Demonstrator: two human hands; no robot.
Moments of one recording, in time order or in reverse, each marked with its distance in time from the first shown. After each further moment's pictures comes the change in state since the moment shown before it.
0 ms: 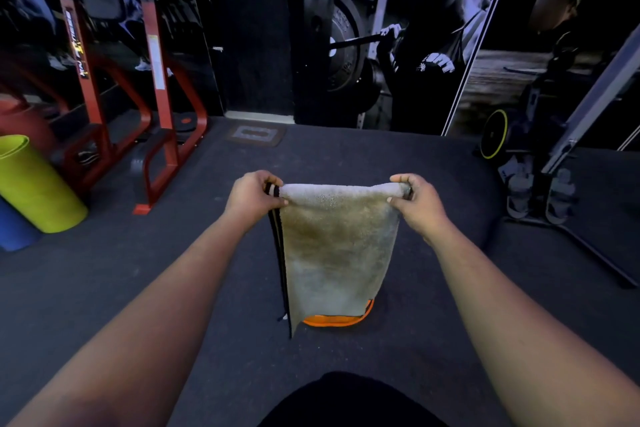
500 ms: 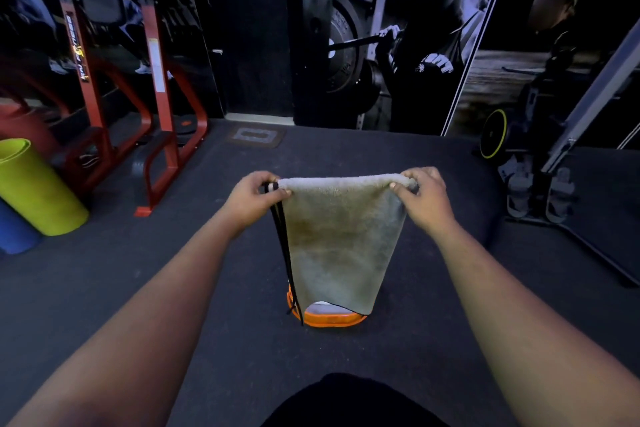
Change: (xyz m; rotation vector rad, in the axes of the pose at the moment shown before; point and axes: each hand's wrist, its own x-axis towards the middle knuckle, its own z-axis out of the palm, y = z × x) left_hand -0.004 -0.010 -0.009 -0.256 -0.108 0.070; right_hand -0.012 -0.018 -0.014 -0.255 0.103 -0.115
